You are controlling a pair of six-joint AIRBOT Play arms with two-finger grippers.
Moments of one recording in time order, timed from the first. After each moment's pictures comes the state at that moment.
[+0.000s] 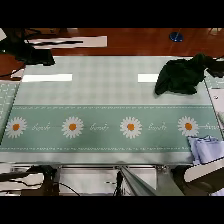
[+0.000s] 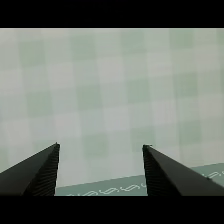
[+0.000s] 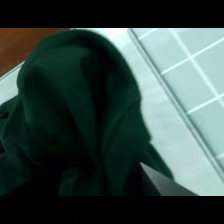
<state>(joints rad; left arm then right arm) 0.00 -1.47 1.66 1.42 -1.25 -1.44 -0.43 -1.85 1.64 -1.20 0.67 1.53</state>
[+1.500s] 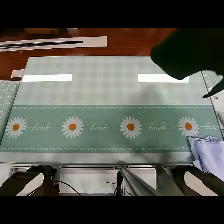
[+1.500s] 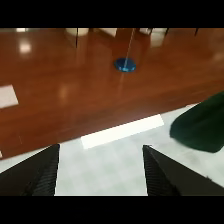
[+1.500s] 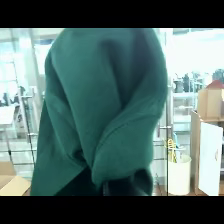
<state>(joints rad) -0.01 -0.98 2.01 1.07 -1.29 -1.42 -0.16 -1.09 1.99 -1.16 0.63 1.40</state>
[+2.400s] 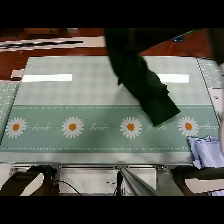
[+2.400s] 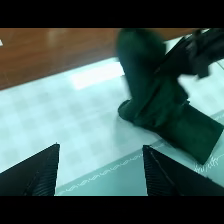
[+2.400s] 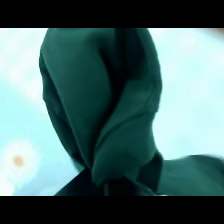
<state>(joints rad) -0.01 -0.89 1.90 1.07 -1.54 -1.43 0.40 -1.61 1.99 -1.06 1.32 1.36</state>
